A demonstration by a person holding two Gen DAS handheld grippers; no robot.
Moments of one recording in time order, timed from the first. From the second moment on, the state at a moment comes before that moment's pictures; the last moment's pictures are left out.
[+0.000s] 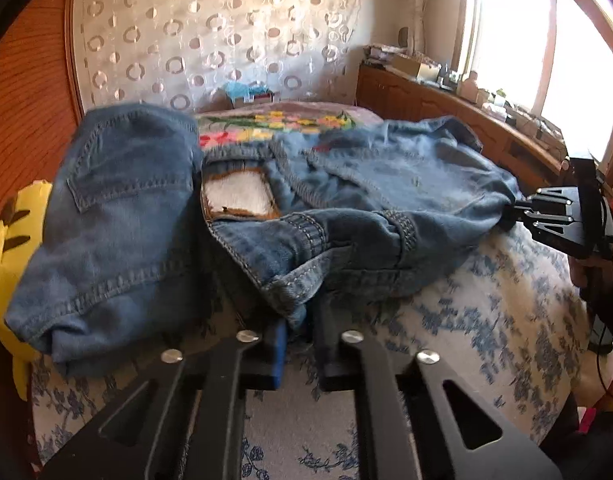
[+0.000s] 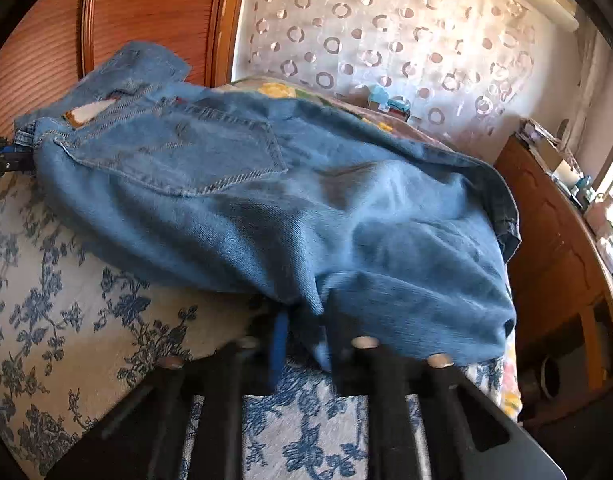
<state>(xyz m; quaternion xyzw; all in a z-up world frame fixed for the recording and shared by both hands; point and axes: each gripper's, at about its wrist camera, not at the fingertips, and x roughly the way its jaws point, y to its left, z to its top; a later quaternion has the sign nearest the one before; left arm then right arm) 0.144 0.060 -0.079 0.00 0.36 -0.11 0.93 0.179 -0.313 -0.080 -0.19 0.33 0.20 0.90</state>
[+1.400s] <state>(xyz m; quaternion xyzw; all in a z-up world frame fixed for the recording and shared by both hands) -0.012 0.079 -0.015 0.02 0.32 -0.08 0.94 0.041 -0.355 -0.023 -0.13 0.31 0.26 0.91</state>
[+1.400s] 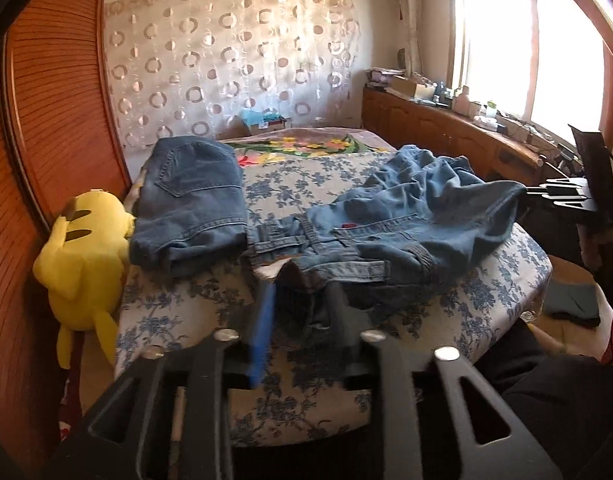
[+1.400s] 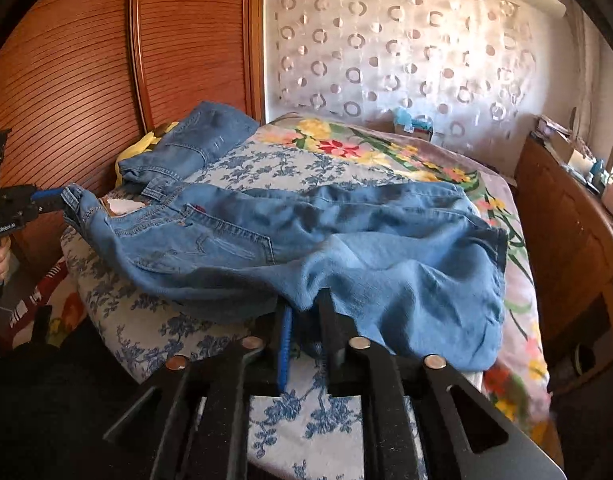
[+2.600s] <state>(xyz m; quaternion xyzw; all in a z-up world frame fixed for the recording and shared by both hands) 0.091 0.037 -0.011 0.04 0.31 -0.10 0.95 0.109 -0.377 -0.047 -0.07 0.28 0.17 0.94</state>
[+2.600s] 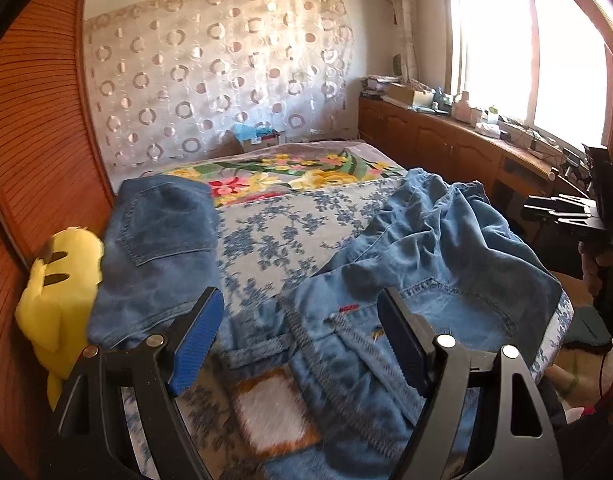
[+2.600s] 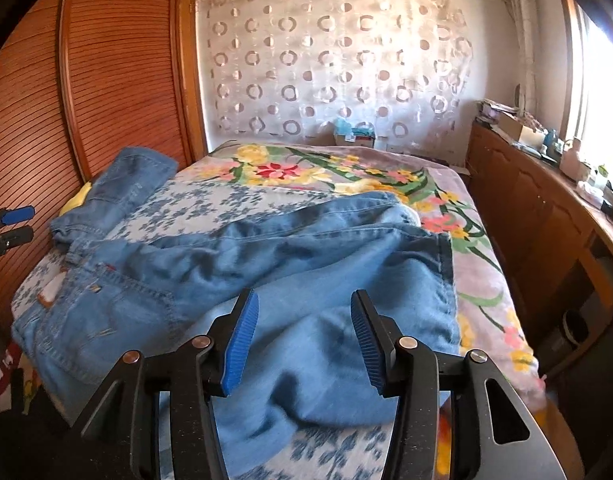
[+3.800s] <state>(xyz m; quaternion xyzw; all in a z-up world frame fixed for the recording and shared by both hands) 0.209 -0.031 -0.093 0.06 0.42 -0.20 0.88 0.277 -0.443 -0.084 -0.03 0.34 0.12 0.93</state>
